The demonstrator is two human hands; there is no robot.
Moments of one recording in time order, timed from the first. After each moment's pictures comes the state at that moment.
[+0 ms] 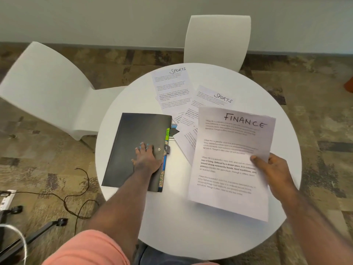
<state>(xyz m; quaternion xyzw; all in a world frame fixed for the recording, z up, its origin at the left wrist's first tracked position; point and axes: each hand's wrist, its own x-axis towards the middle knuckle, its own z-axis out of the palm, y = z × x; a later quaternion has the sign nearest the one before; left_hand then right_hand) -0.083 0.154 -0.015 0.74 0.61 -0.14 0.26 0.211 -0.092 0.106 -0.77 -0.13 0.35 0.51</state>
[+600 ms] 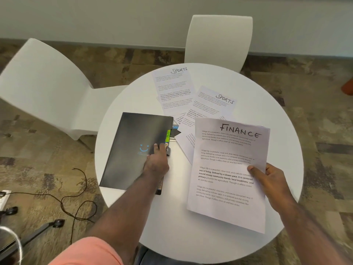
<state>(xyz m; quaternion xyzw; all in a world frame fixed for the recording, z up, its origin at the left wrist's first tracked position) -0.056 0.135 -0.004 0.79 0.55 -0.16 0.19 0.185 -0.099 0.093 -0.77 -0.12 0.38 0.51</state>
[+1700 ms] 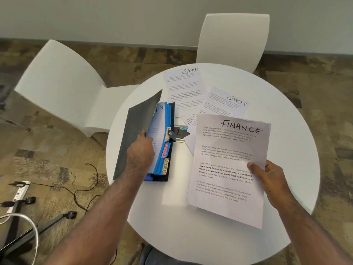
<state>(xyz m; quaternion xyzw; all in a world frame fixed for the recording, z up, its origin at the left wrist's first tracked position) -0.102 0.169 0.099 0.78 0.60 -0.07 0.16 0.184 -0.064 0.085 -0.75 -0.12 0.40 0.52</state>
